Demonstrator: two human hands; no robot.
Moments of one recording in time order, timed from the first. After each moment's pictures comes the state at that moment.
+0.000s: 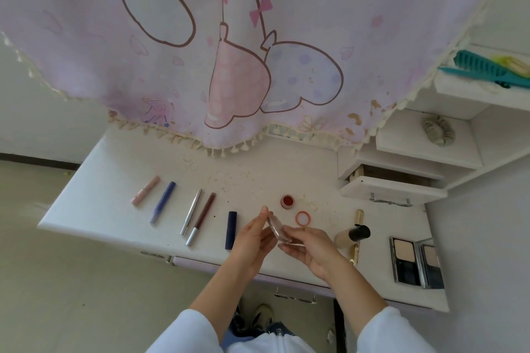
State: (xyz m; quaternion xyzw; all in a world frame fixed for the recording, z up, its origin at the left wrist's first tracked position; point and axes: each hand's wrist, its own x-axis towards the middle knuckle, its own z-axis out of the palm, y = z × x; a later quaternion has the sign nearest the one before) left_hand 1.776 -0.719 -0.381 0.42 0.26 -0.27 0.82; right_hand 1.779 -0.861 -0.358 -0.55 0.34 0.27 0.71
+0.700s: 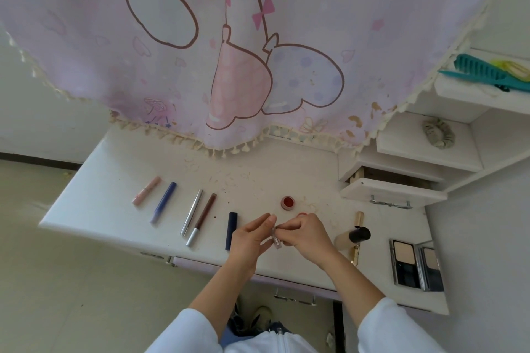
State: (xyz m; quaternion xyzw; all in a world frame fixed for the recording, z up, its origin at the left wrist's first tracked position) left_hand 1.774 -0.717 -0.380 0.49 0.26 -0.23 0.80; right_hand 1.788 -0.849 -0.336 -0.84 0.10 0.23 0.48
